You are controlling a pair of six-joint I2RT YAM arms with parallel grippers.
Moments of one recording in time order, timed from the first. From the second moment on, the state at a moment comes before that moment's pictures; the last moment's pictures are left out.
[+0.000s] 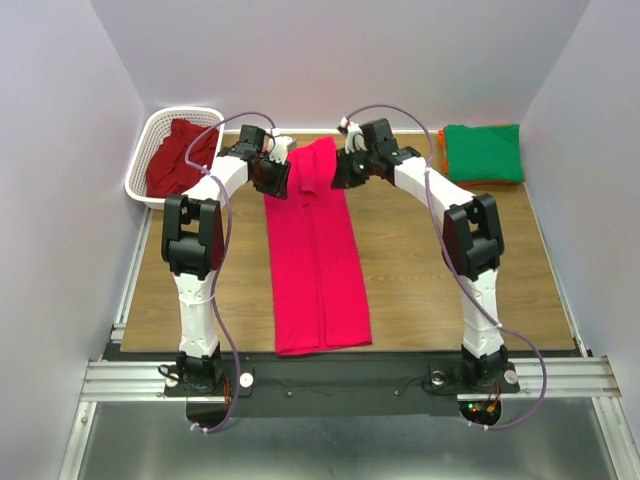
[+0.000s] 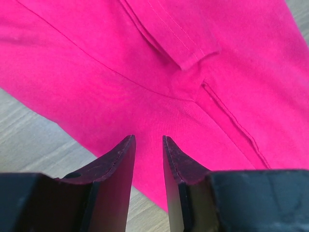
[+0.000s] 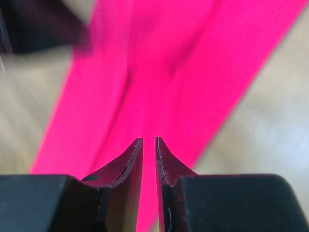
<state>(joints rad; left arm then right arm) -0.22 2.14 1.74 -0.60 0.37 0.20 0.43 2.14 1.81 -0.45 -0.48 0.10</state>
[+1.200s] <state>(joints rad) -0.26 2.55 2.25 -0.60 0.48 0.11 0.25 2.57 2.13 -0.15 -0.29 0.45</state>
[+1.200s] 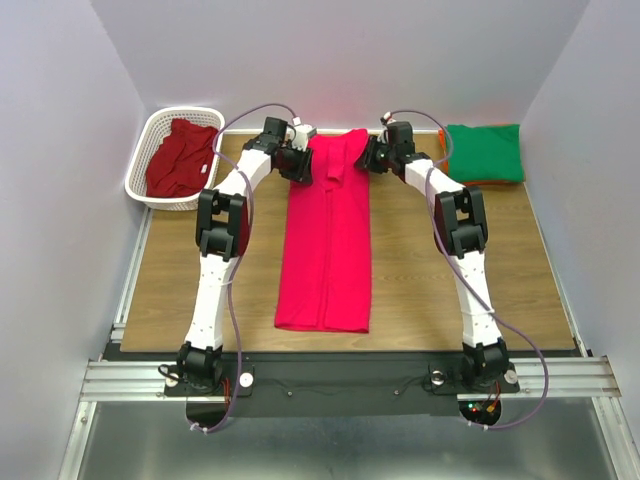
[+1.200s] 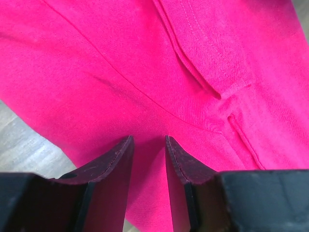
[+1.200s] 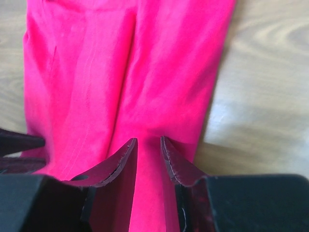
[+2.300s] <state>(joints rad) -0.23 1.98 1.94 -0.44 0.48 0.19 0.24 2.14 1.98 -0.24 -0.45 0.09</state>
